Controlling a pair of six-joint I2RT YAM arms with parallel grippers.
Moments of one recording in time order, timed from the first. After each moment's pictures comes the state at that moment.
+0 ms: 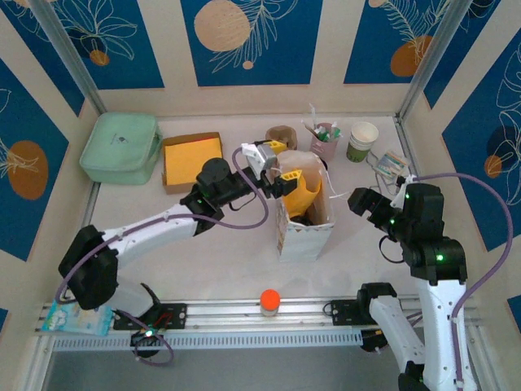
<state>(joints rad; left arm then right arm) -0.84 1.44 1.01 0.57 0.27 0.00 0.02 0.65 1.07 -1.09 -0.16 0.54</state>
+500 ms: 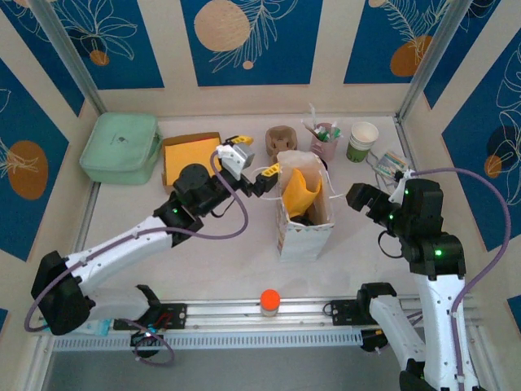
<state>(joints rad) -0.84 1.21 0.93 0.39 -0.01 0.09 0.03 0.67 1.07 -1.03 -0.16 0.52</state>
